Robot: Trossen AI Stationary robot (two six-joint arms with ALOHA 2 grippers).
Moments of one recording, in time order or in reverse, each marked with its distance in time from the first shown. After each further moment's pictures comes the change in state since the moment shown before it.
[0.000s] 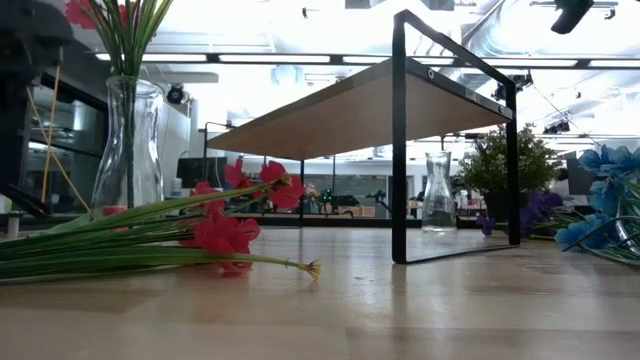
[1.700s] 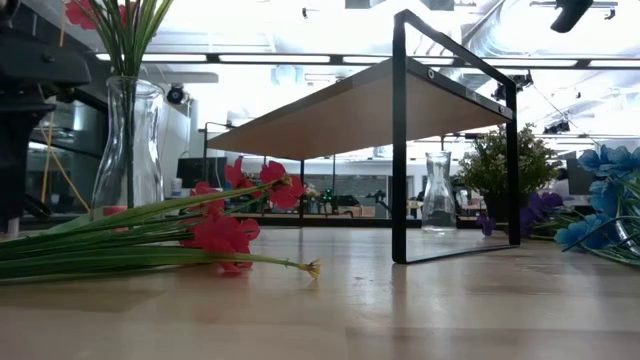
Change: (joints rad) left arm 0.045 0.064 0.000 0.057 0.052 0.048; right arm 0.000 0.000 0.000 0.000 -0.024 0.025
